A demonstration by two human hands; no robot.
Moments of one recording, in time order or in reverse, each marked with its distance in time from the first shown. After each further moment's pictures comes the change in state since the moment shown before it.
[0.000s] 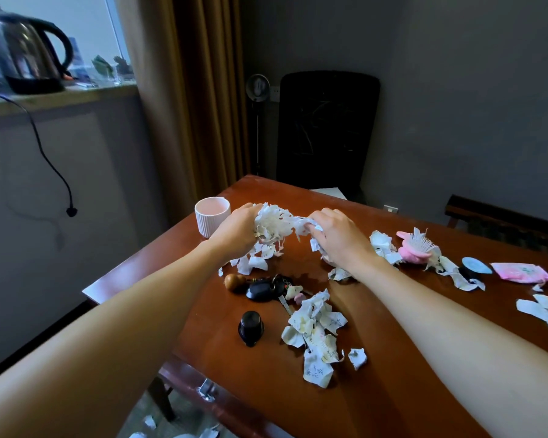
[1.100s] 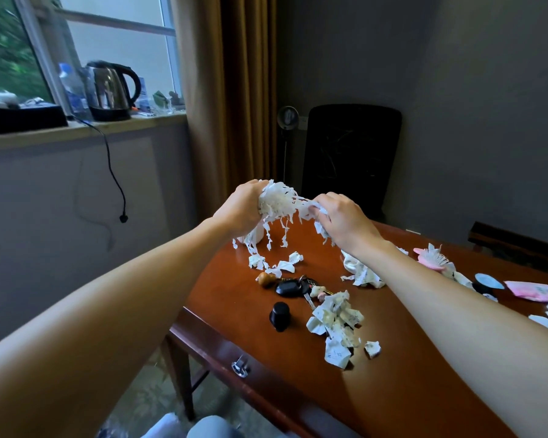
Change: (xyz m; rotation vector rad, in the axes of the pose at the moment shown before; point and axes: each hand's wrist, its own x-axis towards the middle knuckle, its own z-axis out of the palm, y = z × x) left_hand -0.058 0.021 -0.111 -0.135 0.189 0.133; right_hand 0.004 -0.078 -0.065 0.058 0.085 -0.084
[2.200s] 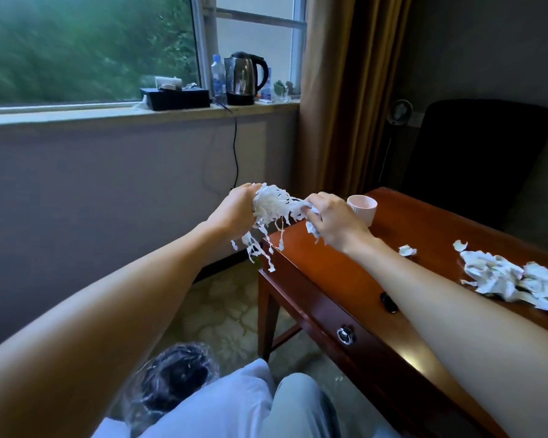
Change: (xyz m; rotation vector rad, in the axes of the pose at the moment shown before) left_hand -0.187 -0.100 -0.132 0.217 0.145 -0.314; right_hand 0.009 -0.205 0.091 0.261 -0.130 -0.293
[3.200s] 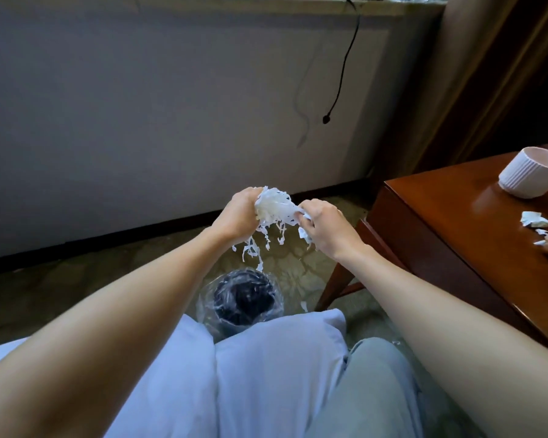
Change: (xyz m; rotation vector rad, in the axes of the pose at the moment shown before) left_hand -0.158 -0.218 0.020 -0.049 0.009 -0.377; right_hand -0.001 -0.130 0.235 0.173 -0.371 -0.096
